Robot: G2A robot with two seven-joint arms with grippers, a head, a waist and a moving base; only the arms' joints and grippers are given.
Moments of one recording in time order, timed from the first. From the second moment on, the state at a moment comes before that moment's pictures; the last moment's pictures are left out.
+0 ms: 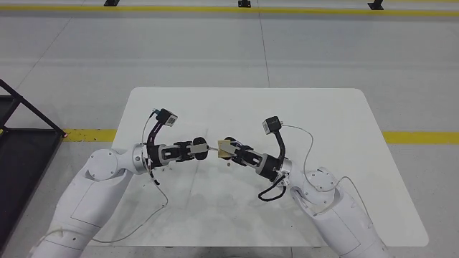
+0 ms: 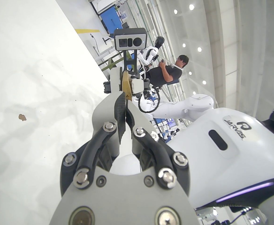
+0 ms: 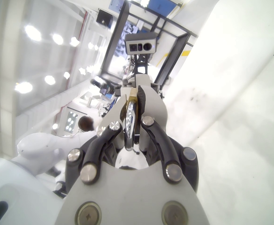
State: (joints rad) left arm 1.28 -0.97 -1.24 -1.53 -0.57 -0.48 -1.14; right arm -1.35 -1.19 1.02 -1.73 0.17 -0.29 0.58
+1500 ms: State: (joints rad) left arm 1.45 -0.92 -1.42 -1.68 0.03 -0.94 -0.88; right arm -1.35 -1.19 1.02 -1.73 0.17 -0.29 0.58
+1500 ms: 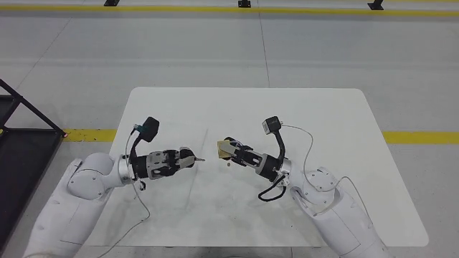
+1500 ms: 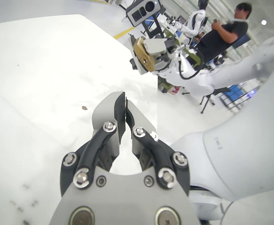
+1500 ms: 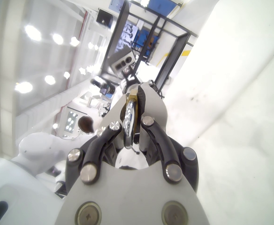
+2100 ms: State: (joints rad) left arm 1.47 -0.88 -1.42 -1.76 1.39 -1.01 0.16; right arm -1.35 -1.19 1.02 -1.73 0.17 -0.29 0.58
